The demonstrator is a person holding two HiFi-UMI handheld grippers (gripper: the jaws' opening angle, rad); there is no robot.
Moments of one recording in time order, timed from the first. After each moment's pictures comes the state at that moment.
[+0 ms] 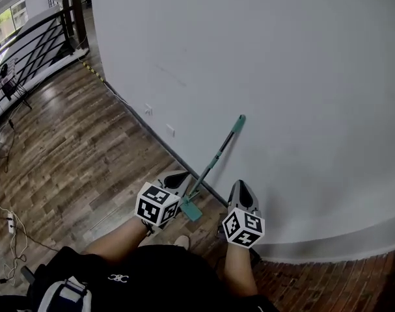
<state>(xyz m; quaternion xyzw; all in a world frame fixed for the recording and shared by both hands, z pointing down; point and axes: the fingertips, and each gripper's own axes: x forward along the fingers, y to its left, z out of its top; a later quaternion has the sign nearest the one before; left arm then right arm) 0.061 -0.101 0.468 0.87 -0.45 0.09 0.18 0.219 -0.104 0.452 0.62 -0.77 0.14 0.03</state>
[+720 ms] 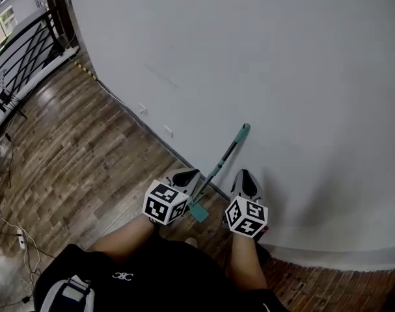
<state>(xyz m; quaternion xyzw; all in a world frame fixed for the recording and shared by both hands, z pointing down) 0.077 -0.232 0.510 0.88 -0.40 0.12 0.20 0.215 -0.250 0.501 0.65 -0.74 0.17 0.05</state>
